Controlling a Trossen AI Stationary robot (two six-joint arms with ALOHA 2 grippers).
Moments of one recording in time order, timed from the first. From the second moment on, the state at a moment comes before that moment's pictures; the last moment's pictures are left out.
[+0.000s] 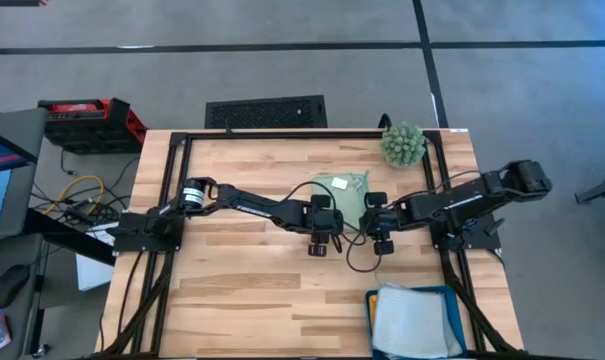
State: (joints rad) left arm -0.05 2.23 1.63 -0.45 -0.24 0.16; right arm 0.11 1.36 0.52 -0.34 0.21 -0.13
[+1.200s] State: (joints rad) left arm -0.13 2.23 1.63 -0.38 -0.41 0.17; right arm 0.11 1.42 0.52 -0.30 0.27 0.05
